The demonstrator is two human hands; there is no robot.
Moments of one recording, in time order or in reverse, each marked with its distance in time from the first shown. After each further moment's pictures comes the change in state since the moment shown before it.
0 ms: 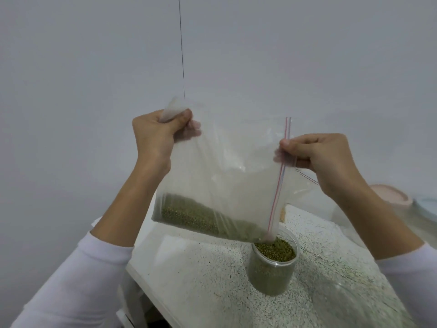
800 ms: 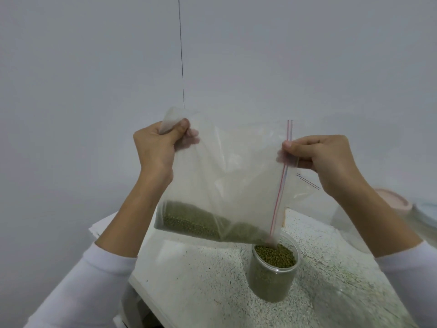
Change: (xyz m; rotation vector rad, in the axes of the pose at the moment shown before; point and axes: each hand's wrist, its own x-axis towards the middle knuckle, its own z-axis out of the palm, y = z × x) left_hand 0.002 -0.014 -0.003 -0.030 0.034 -0.041; right_hand 0.010 0.003 0.002 -0.047 0.022 0.026
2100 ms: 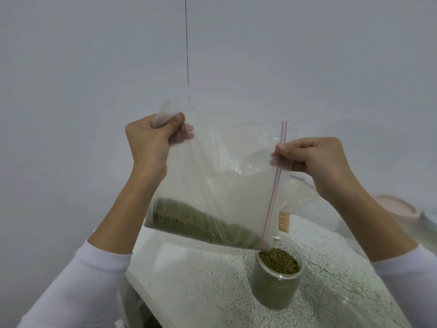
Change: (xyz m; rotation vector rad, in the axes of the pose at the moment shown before) left_hand 0.007 0.020 -0.006 0.019 0.056 0.087; right_hand 0.000 -0.009 0.010 0.045 -0.066 -0.045
